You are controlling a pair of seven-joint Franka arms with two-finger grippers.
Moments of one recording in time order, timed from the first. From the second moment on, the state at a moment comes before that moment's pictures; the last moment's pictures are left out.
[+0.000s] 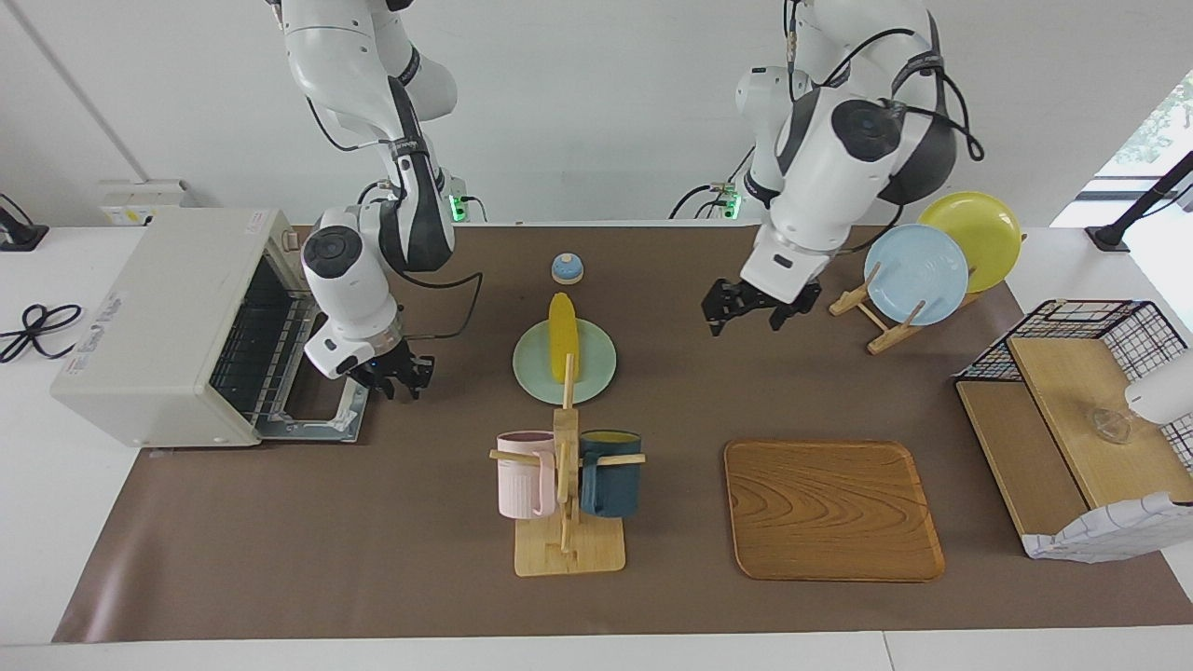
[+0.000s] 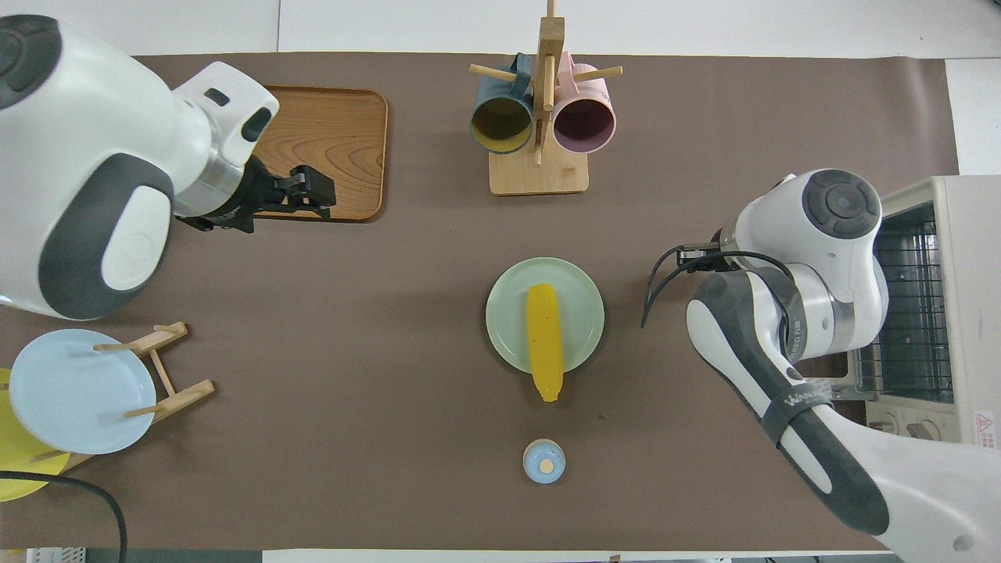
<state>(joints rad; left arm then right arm) -0.17 0.13 -0.06 -1.59 -0.05 1.71 -0.30 0.40 0.22 -0.12 -1.89 0.02 2.07 0.36</state>
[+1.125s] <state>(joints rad) -0.09 -0.09 -0.07 -1.65 -0.03 1.42 -0.19 0.79 0.48 -0.11 -1.69 0.02 2.16 0.83</state>
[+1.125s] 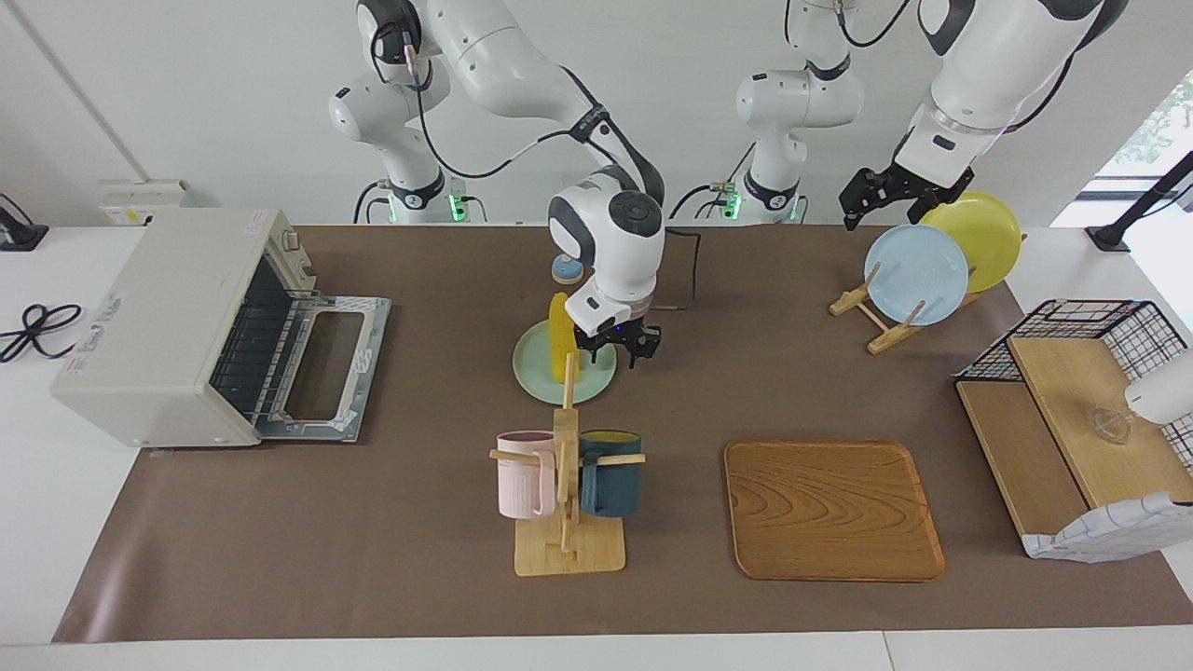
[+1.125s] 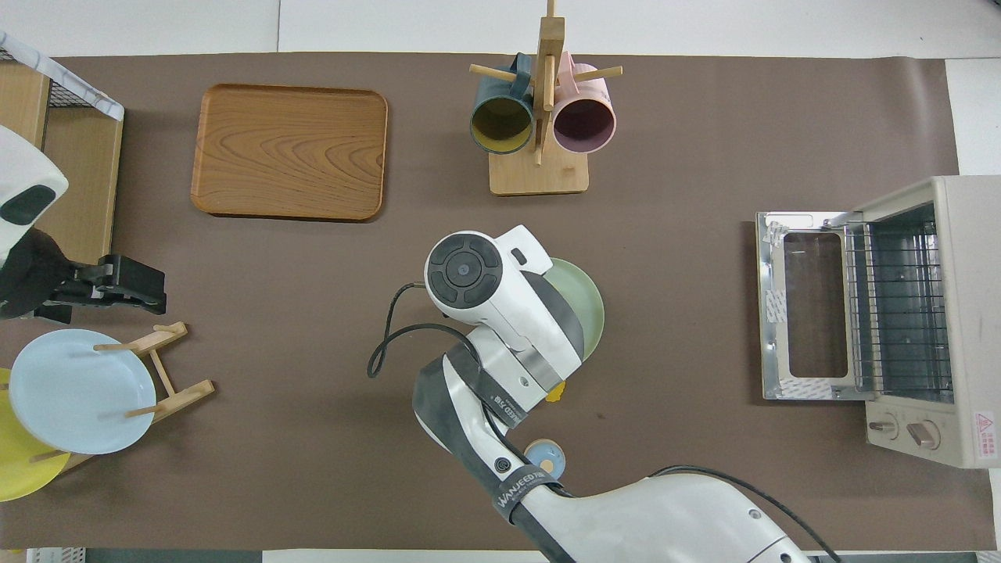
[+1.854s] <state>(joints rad) -0.09 -0.03 -0.08 -1.55 -0.03 1.41 -0.18 0.80 0.44 -0.10 -1.81 0.01 2.21 0.81</state>
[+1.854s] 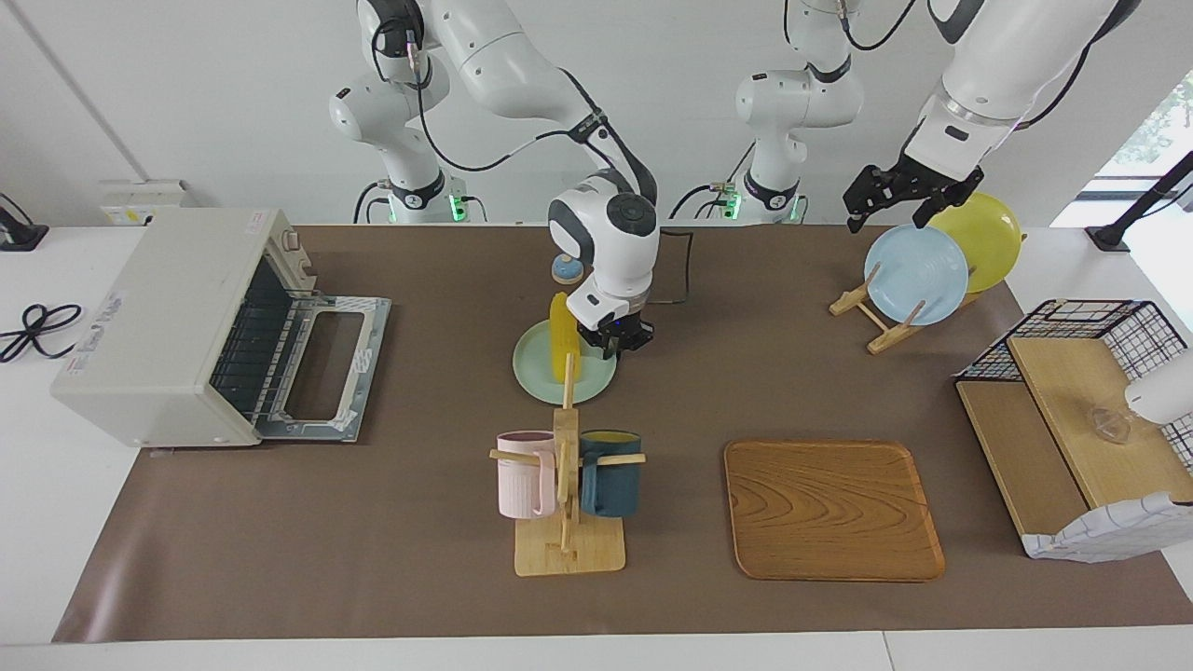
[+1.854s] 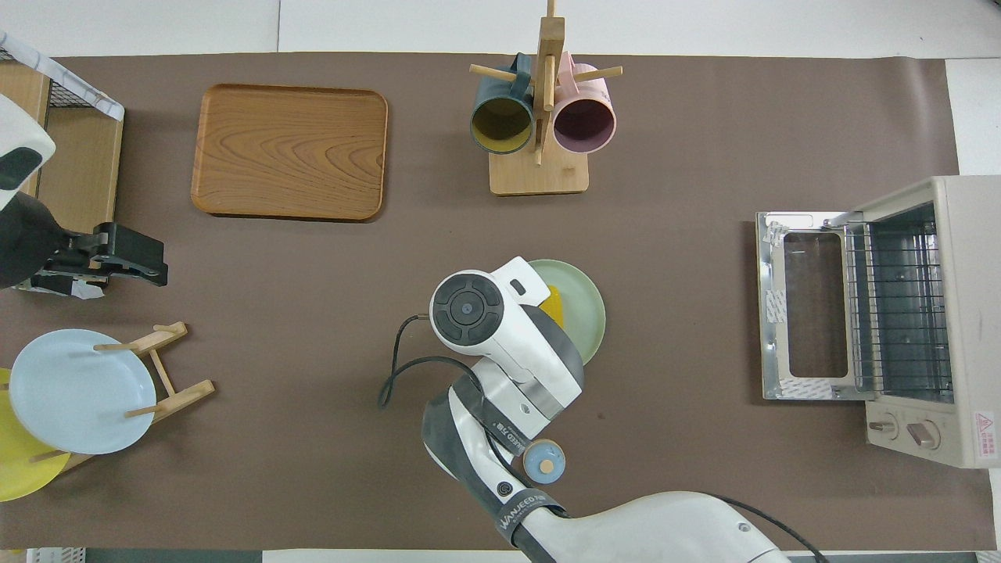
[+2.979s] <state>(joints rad) -0.09 -0.03 -0.08 -1.55 -0.03 1.41 -0.18 0.44 0.27 -0.12 -1.75 -0.12 1.67 0.44</state>
